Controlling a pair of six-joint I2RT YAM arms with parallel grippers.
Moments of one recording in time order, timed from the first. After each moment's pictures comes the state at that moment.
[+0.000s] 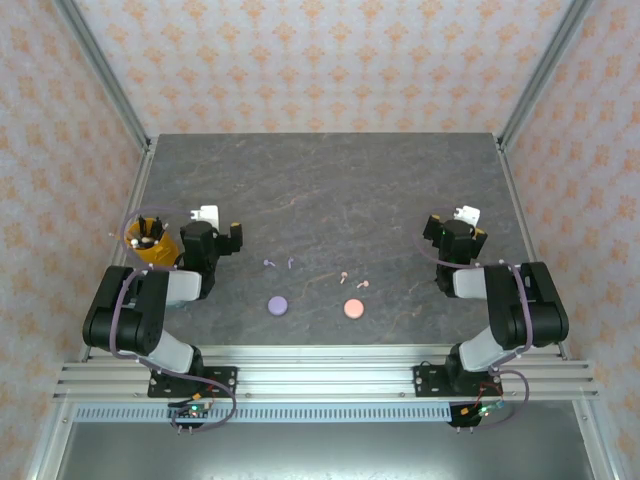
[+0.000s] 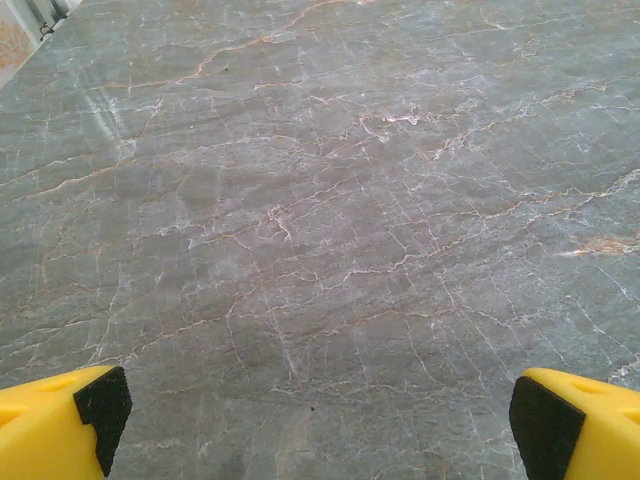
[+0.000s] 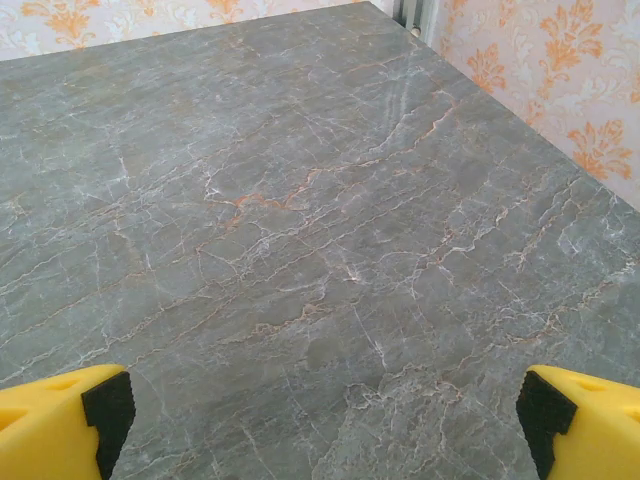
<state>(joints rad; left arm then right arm) -0.04 1.52 0.41 0.63 -0.18 -0.04 0.06 1.54 0.41 0.69 0.38 0.19</state>
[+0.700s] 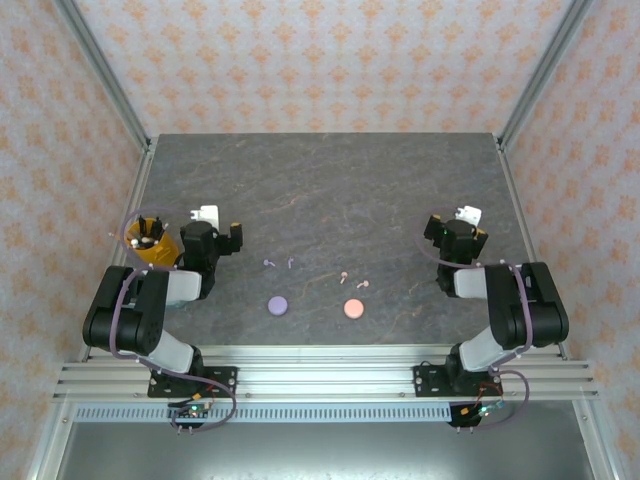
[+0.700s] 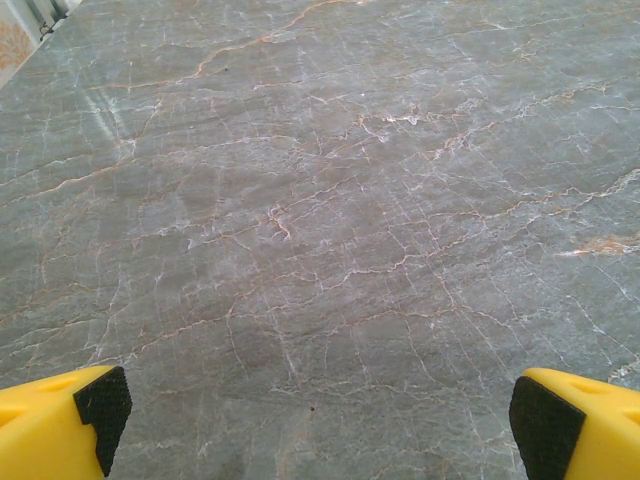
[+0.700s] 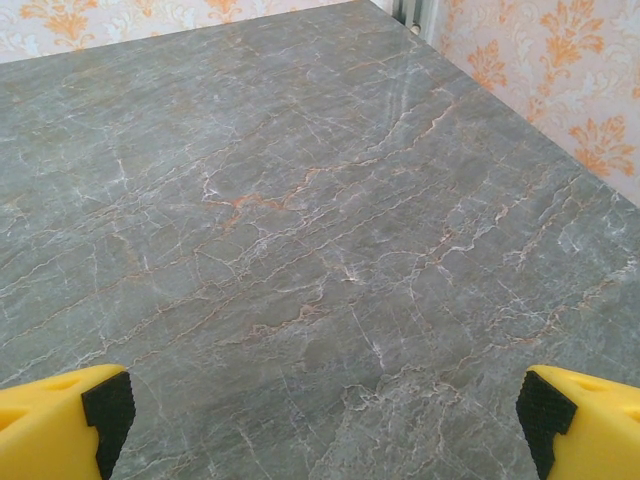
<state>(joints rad) -0.04 1.52 0.41 0.63 -0.18 -0.04 0.04 1.54 0.41 0.69 0.36 0.20</state>
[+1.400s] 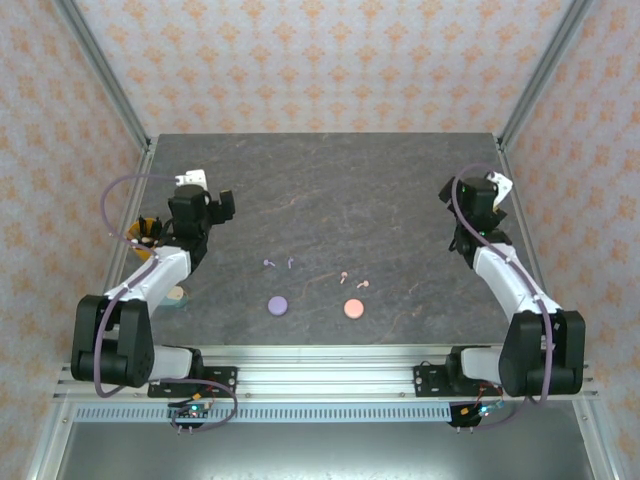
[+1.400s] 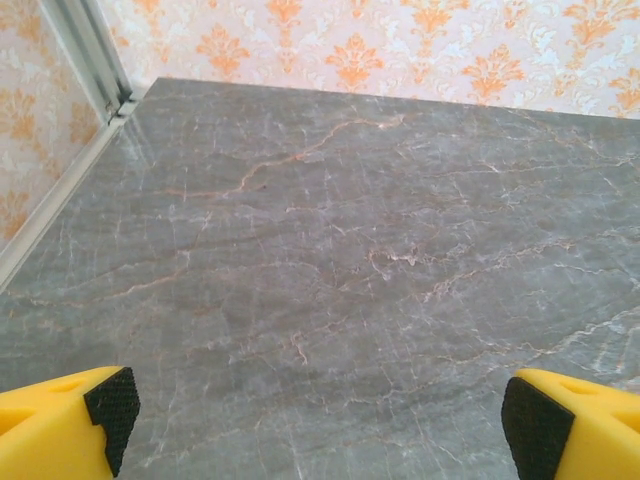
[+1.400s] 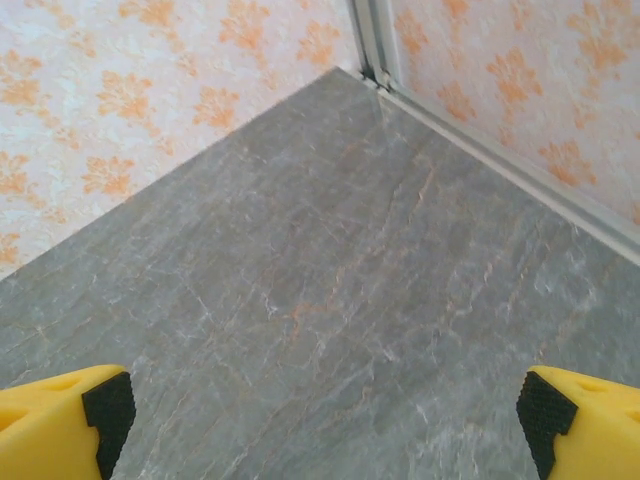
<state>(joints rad) -0.04 1.33 0.75 0.09 -0.24 -0.15 0.02 1.26 0.83 -0.11 0.35 0.54</state>
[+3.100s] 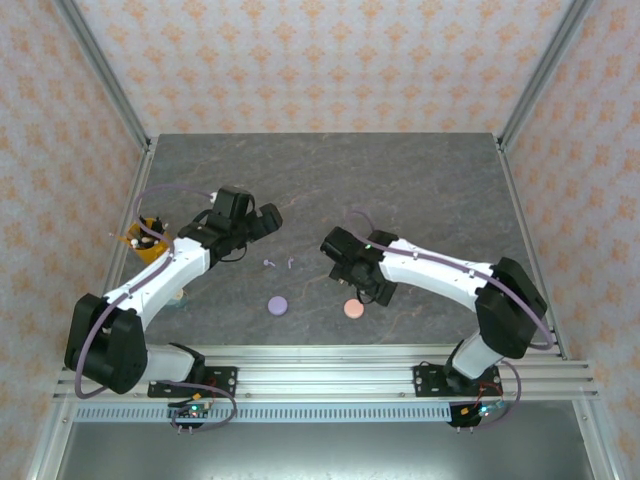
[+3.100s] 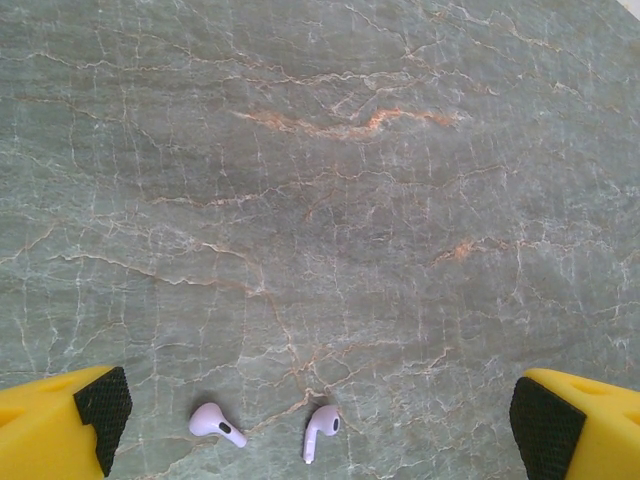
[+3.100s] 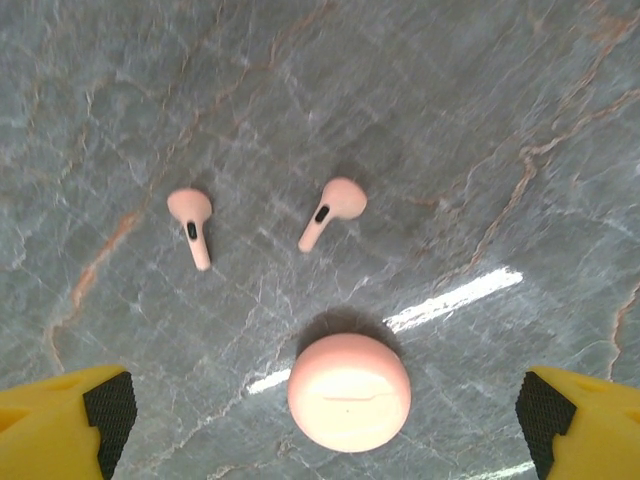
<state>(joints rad) -0.33 1.33 0.91 -0.41 -0.05 -0.78 0.91 1.58 1.13 -0.97 0.17 1.38</state>
